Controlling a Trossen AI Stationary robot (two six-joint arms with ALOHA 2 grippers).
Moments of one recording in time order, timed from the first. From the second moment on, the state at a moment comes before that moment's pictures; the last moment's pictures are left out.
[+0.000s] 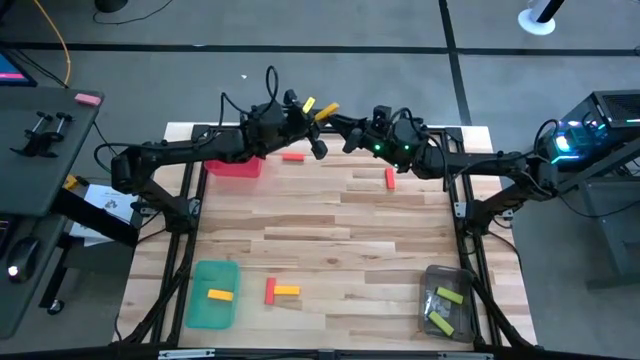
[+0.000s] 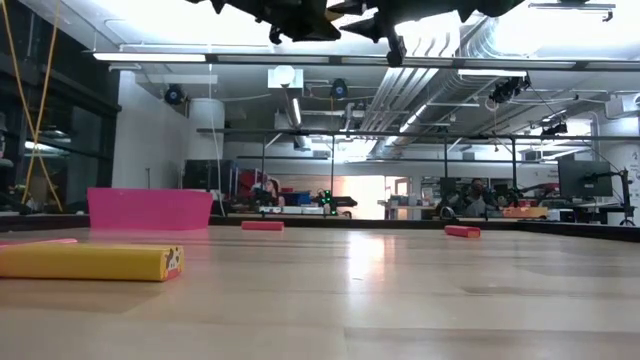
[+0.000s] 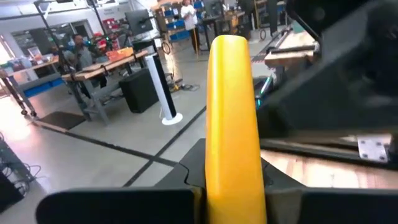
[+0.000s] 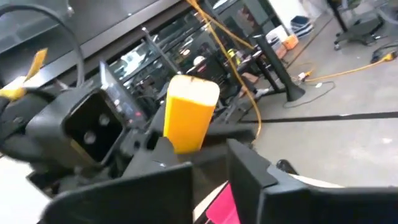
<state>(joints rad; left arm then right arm) 0.30 1.54 1.28 0.18 -0.27 0.22 -0.24 1.42 1.07 0.46 0.34 0.62</state>
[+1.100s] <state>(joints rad) -0.60 1.01 0.83 -0.89 0.27 -1.40 -0.54 1.25 1.07 0.20 0.14 0.47</state>
